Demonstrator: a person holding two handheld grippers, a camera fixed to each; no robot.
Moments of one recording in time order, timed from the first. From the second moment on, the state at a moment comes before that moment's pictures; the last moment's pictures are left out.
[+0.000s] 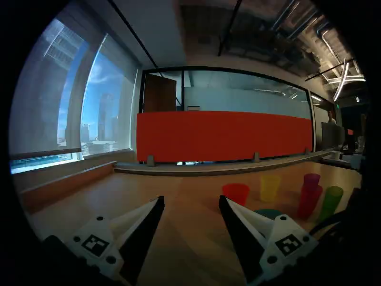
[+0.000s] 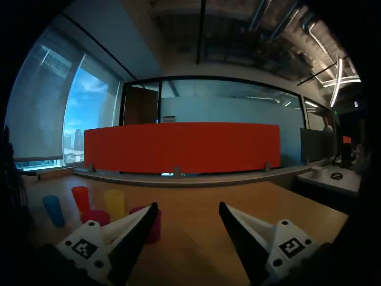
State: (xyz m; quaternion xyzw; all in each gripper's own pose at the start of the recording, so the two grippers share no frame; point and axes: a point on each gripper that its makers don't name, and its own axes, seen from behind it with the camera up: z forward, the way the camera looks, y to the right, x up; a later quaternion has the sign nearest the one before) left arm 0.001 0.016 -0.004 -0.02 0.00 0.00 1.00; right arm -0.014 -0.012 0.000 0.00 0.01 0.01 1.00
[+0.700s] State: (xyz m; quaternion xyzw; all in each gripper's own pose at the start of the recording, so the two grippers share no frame) left arm 0.001 0.016 -0.004 -0.02 0.00 0.00 1.00; right arm -0.029 -0.005 0.005 0.00 0.01 0.00 1.00
